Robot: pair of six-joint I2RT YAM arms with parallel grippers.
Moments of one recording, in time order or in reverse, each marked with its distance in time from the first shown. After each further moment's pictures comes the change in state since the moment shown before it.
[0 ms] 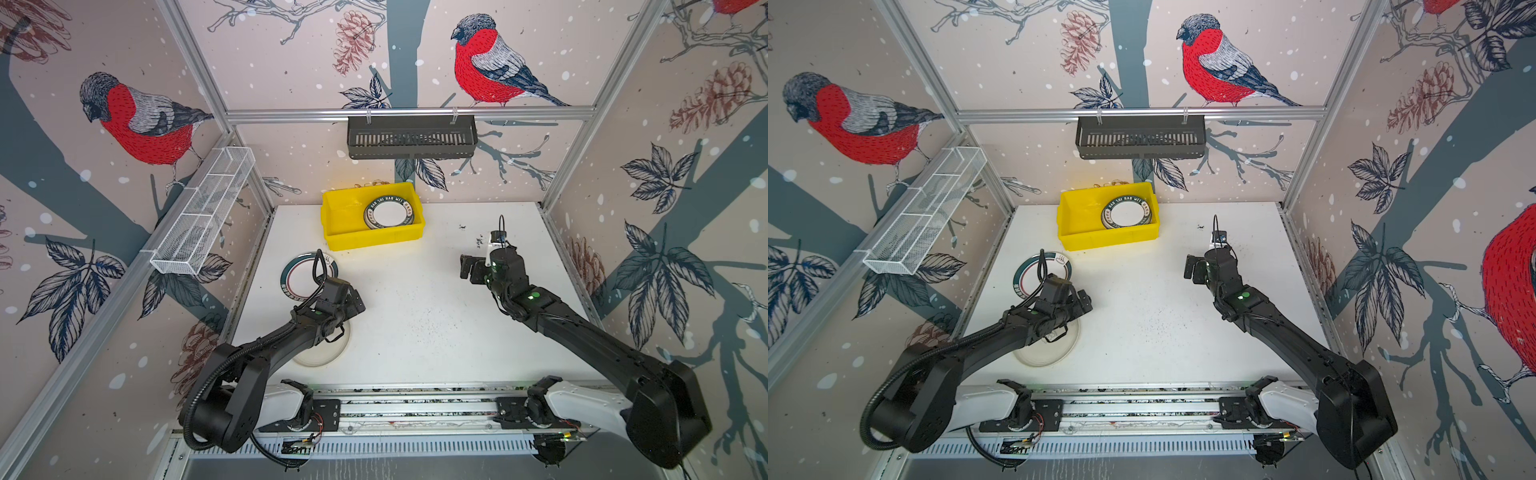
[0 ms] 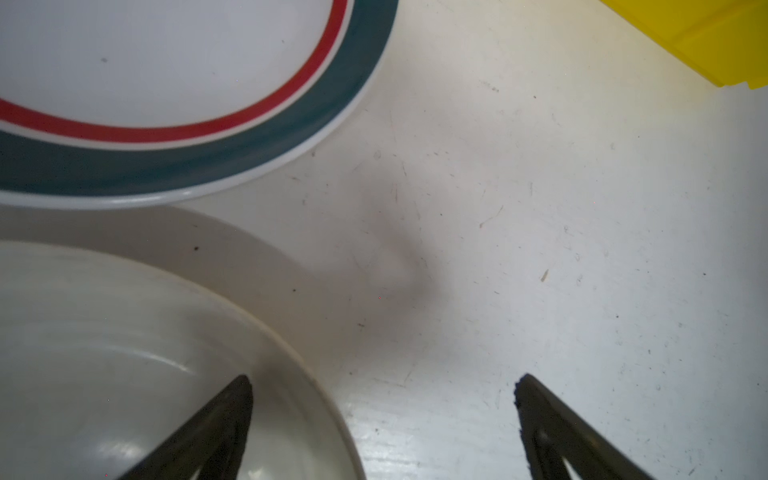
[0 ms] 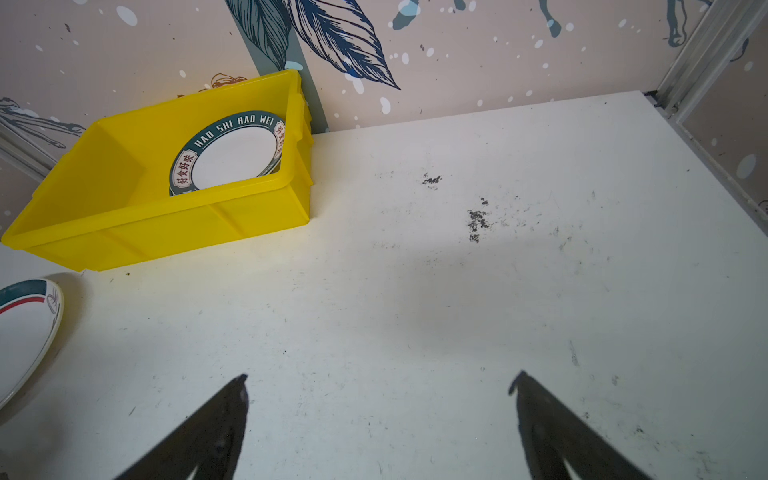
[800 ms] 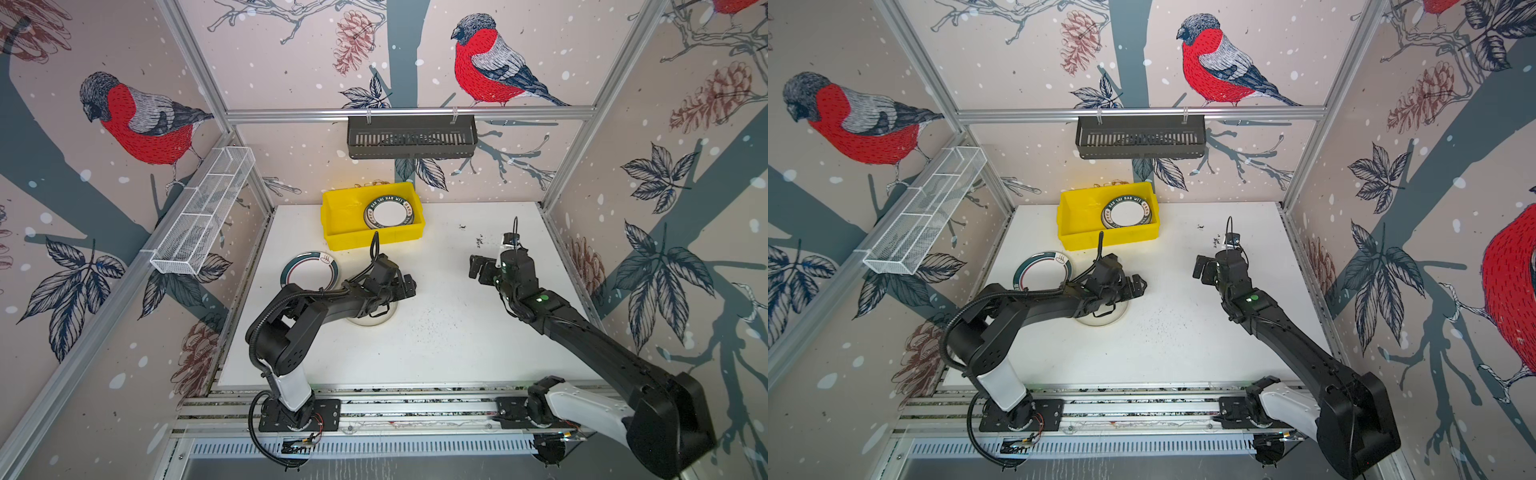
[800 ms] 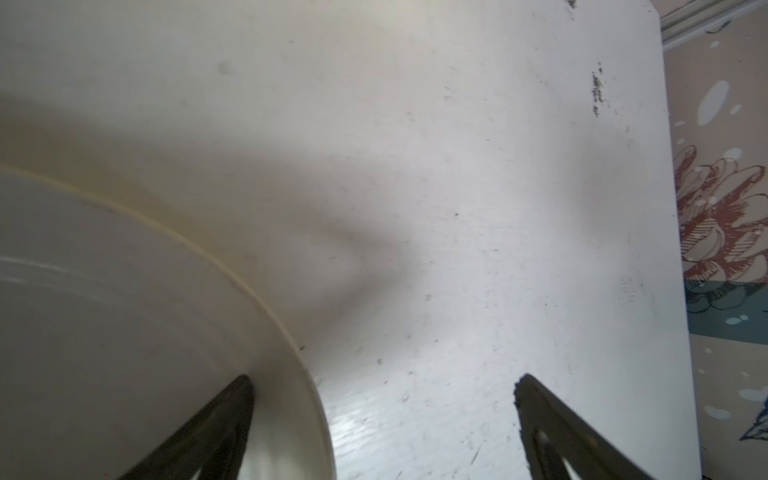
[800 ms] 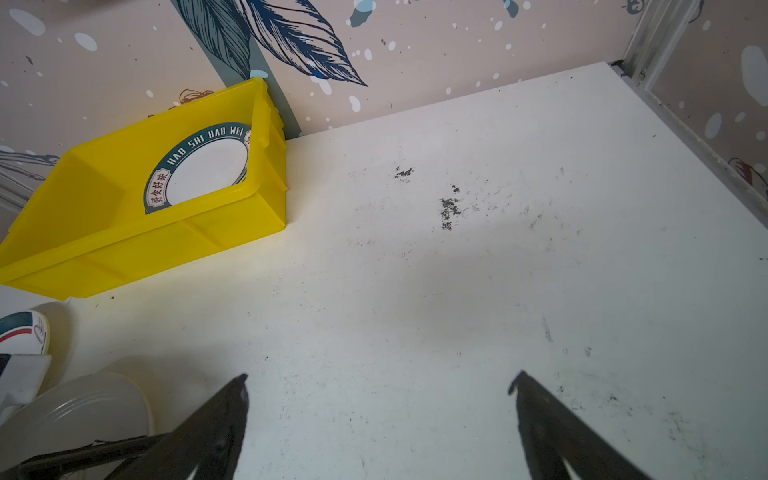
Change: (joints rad) left arm -0.254 0.481 0.397 0.256 0.211 -0.020; right arm -0.085 -0.066 -0.047 -0.024 -0.028 0.067
